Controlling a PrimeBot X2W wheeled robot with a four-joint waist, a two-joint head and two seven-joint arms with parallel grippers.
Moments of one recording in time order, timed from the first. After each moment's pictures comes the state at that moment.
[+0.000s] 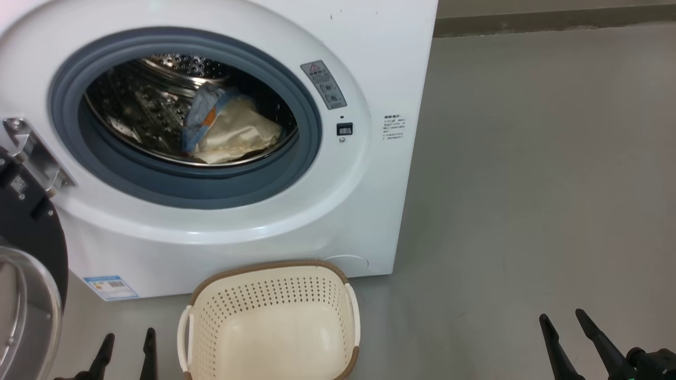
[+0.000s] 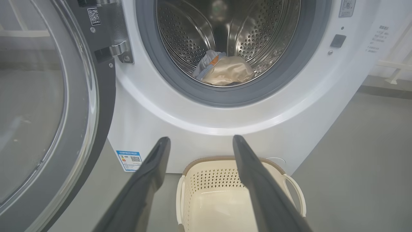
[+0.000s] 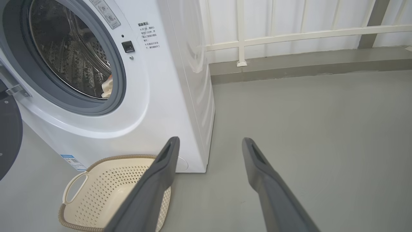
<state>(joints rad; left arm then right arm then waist) 0.06 0.08 0.10 0.27 -0.22 -0.13 -0.26 0.14 -0.25 0.03 0.13 0.39 0.13 -0.25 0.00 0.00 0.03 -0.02</state>
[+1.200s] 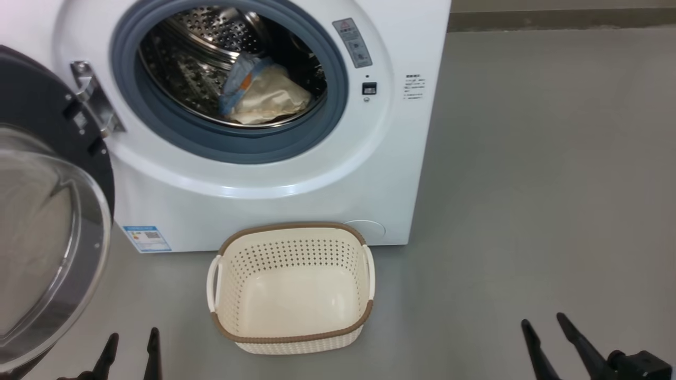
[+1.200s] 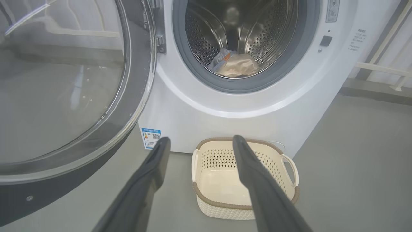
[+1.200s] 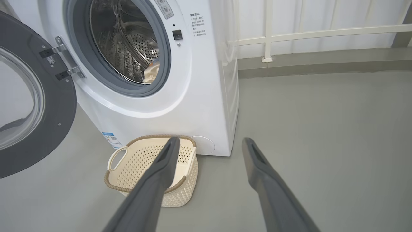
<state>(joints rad) 0.06 0.07 0.09 0.27 -0.23 -0.13 -0.26 0.14 -0.24 0.08 0.13 0.39 0.13 -0.25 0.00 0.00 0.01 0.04</state>
